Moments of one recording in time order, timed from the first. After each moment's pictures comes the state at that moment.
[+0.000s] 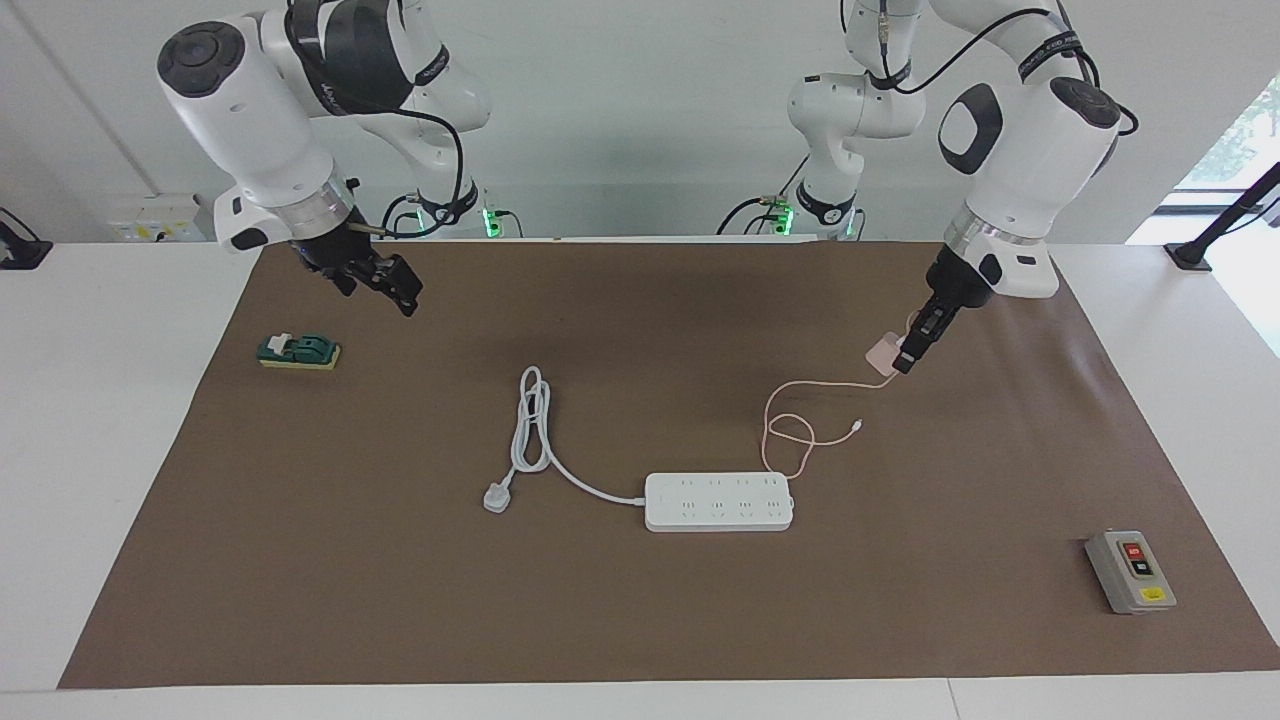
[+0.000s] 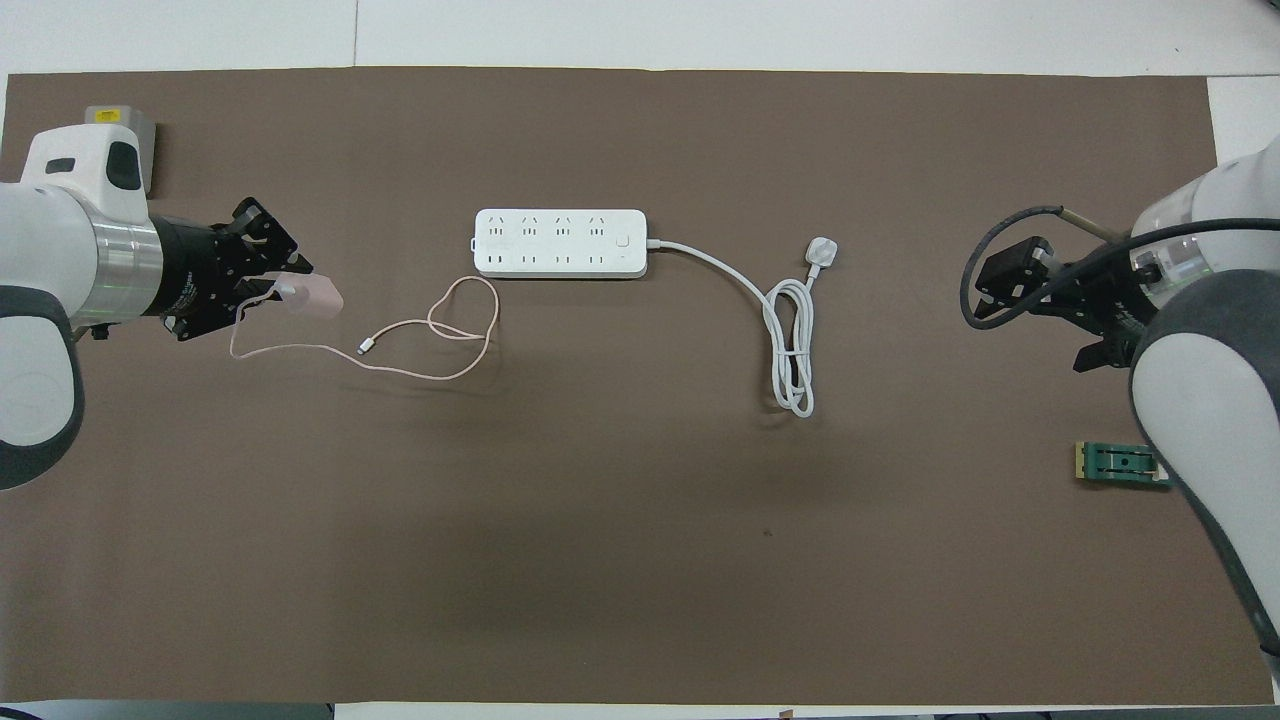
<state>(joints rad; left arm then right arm) -0.22 -0.02 0.03 -1.89 -0.10 2.06 -1.03 0.04 0.01 -0.03 -1.70 0.08 1.59 0.27</state>
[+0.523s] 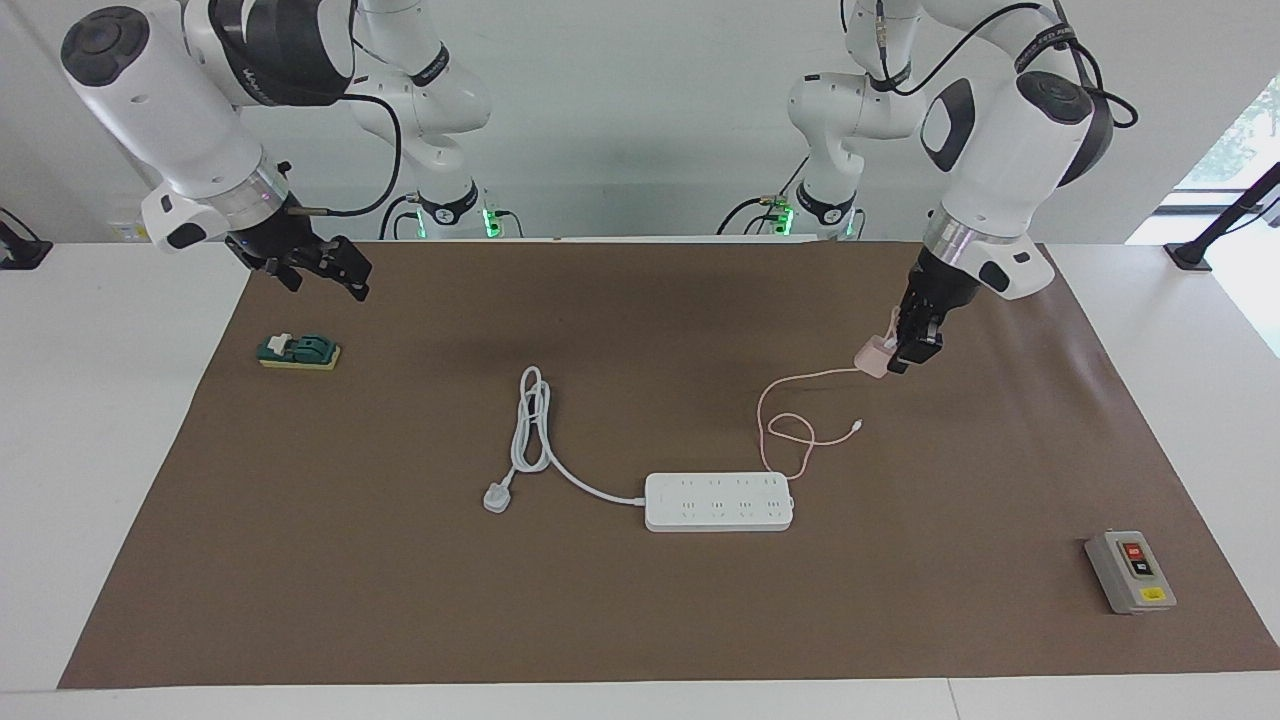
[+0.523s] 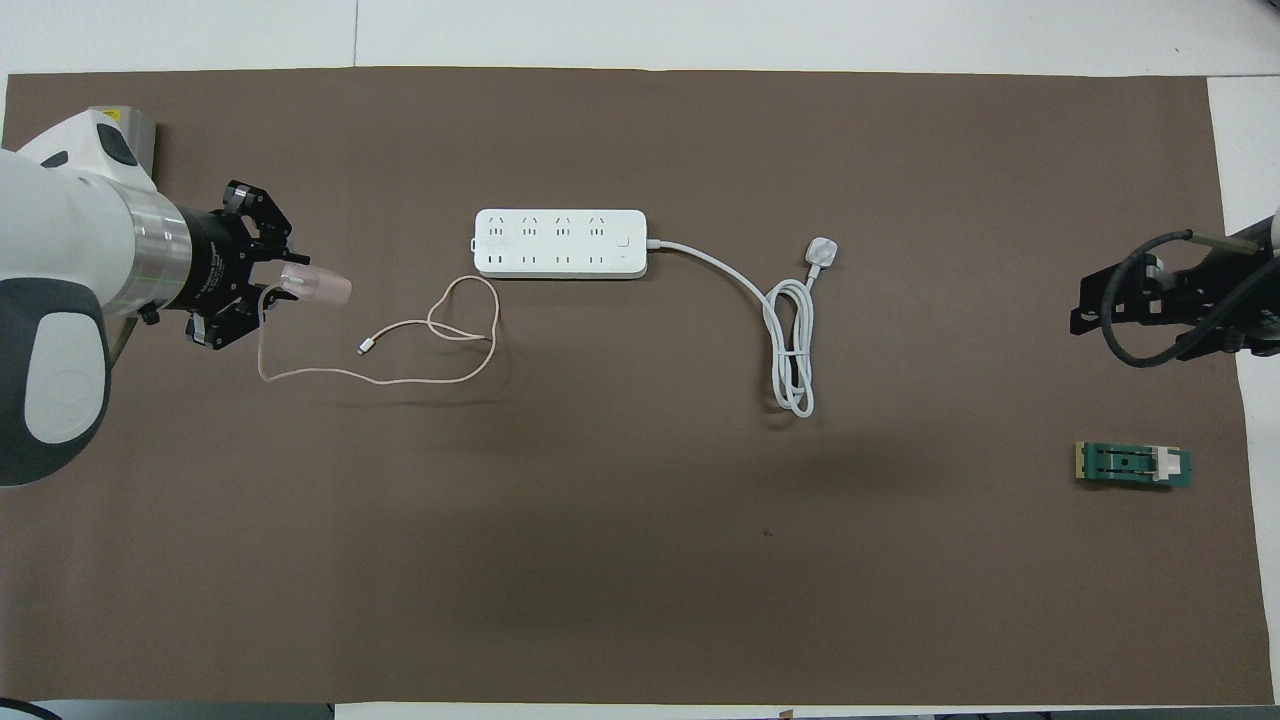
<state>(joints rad) -0.27 0.06 0.03 -1.76 -0.09 1.96 -1.45 0.04 0.02 -0.08 -1.65 0.08 1.53 0.18</state>
